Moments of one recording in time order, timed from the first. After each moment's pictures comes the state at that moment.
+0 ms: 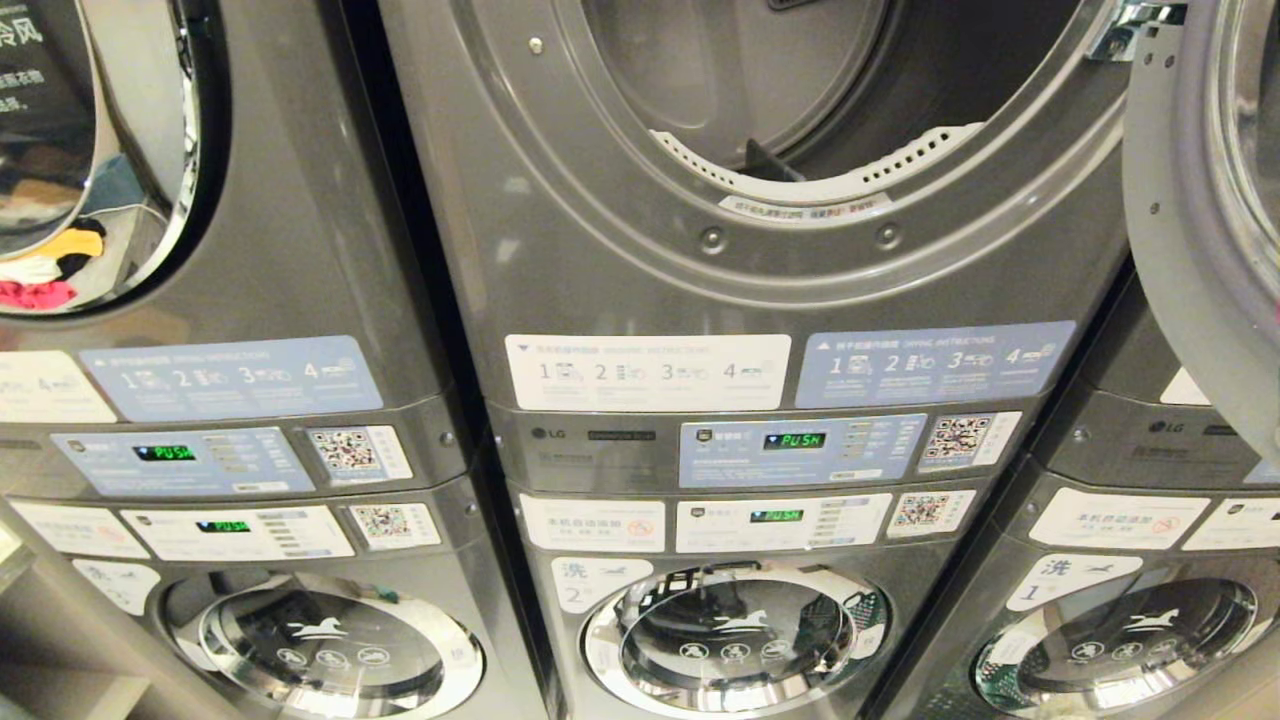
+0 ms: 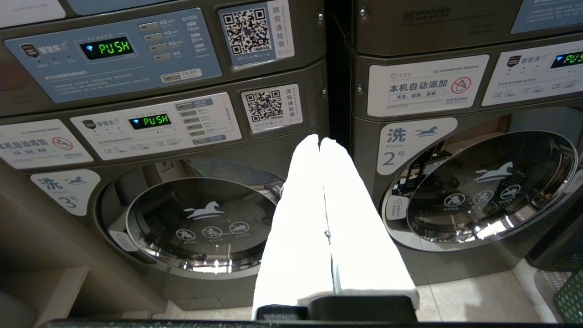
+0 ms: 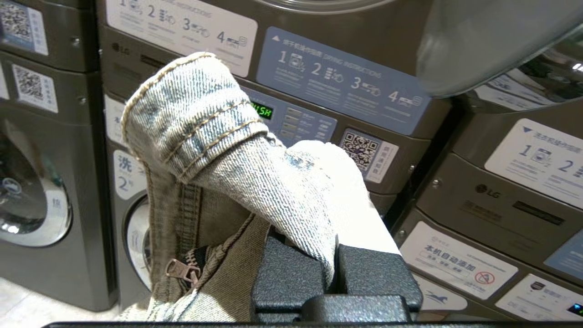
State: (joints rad) left arm 0.01 0.00 0.00 0.00 -0.03 0.15; right arm -0.01 0.01 -0.24 -0.01 0.32 -0.23
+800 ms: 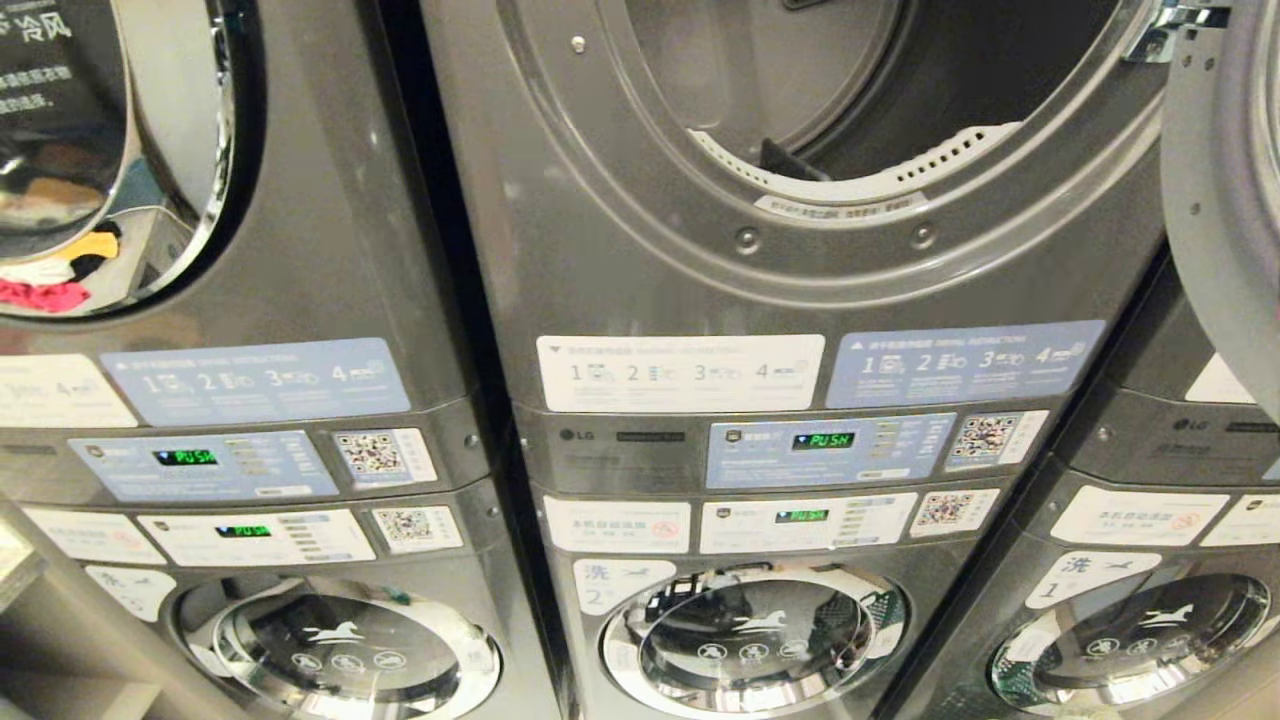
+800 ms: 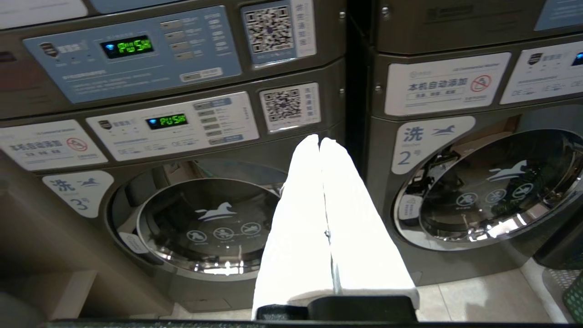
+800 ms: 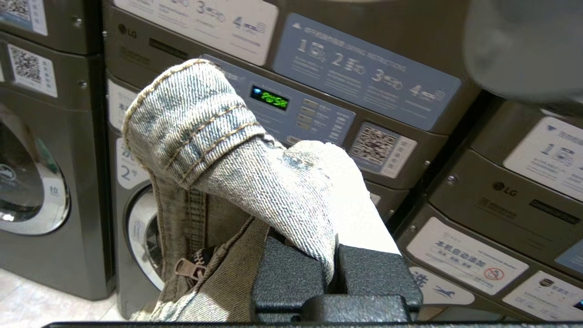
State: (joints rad) left arm 0.01 0.00 0.00 0.00 -0.03 0.15; right arm -0.01 0.00 -0.20 0.00 0.31 -0.28
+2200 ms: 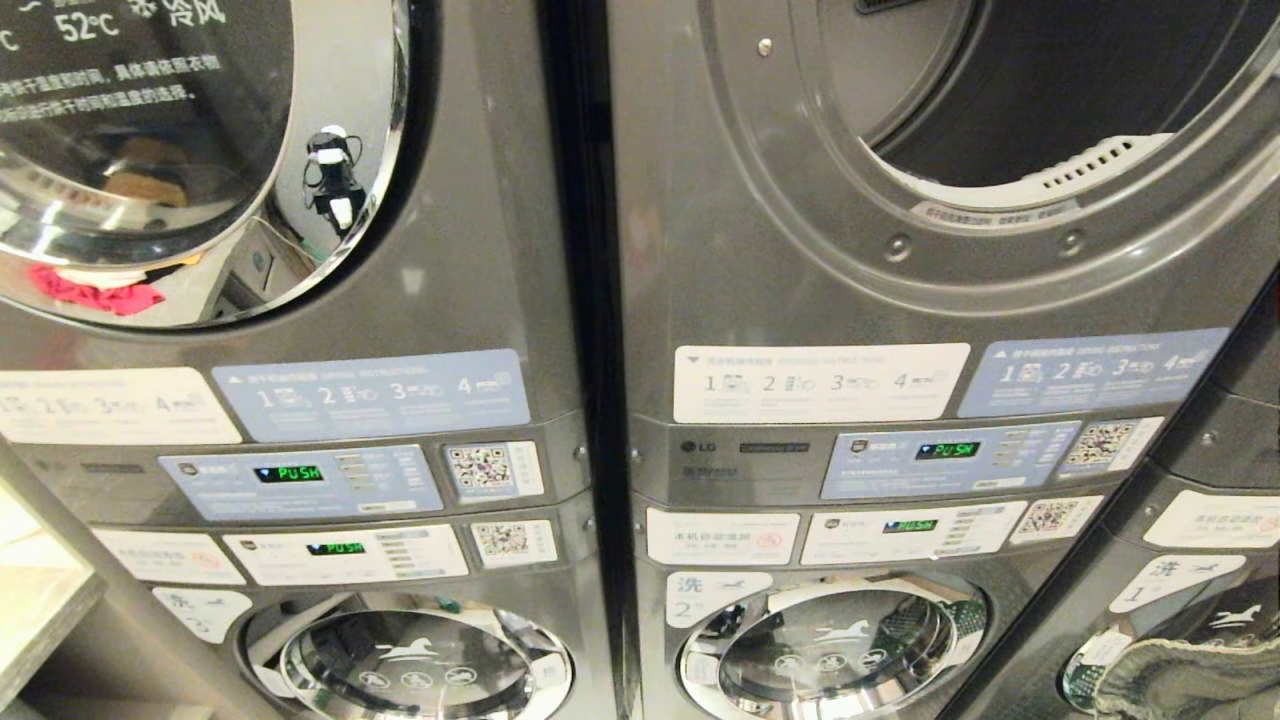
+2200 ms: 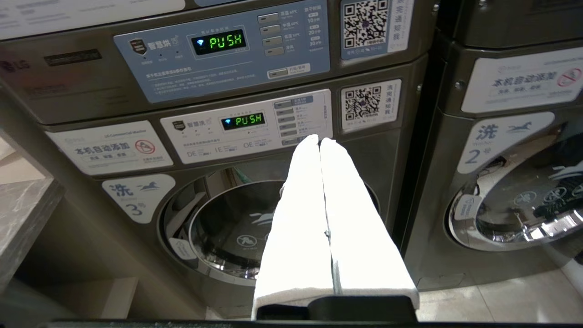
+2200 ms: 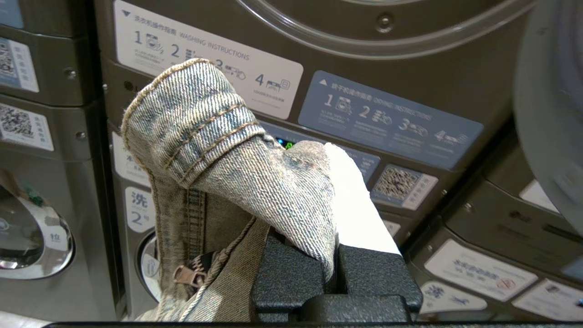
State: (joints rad) left arm 0.01 0.00 0.00 0.00 -0.03 0.16; right arm -0.01 0.31 -0.45 0.00 0.18 -0.27
